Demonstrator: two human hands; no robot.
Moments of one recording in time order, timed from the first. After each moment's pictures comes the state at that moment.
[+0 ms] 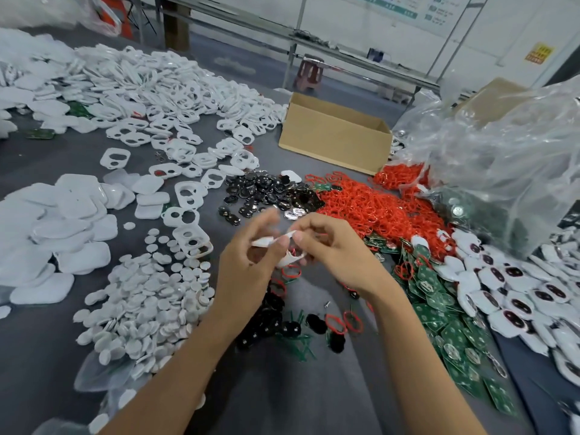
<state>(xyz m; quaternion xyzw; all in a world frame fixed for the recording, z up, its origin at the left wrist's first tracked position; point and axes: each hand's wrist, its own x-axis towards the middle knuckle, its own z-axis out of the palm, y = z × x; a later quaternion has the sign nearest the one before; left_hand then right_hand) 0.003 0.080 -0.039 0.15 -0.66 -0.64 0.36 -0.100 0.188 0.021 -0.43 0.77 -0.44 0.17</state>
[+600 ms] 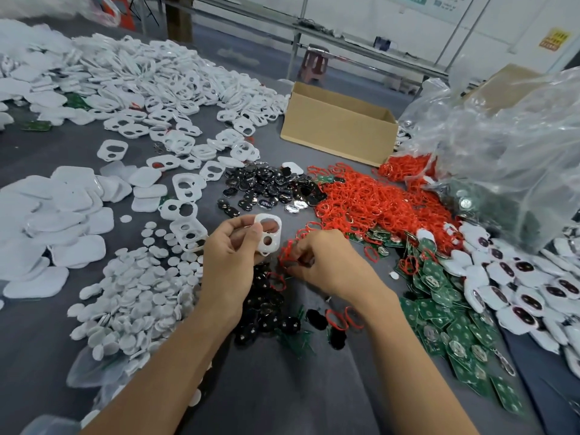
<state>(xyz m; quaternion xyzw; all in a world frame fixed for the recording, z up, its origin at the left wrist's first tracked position) -0.003 0.075 -0.047 0.24 -0.51 -0.75 0.35 -0.110 0.183 -0.010 -0.48 0.87 -0.12 0.06</state>
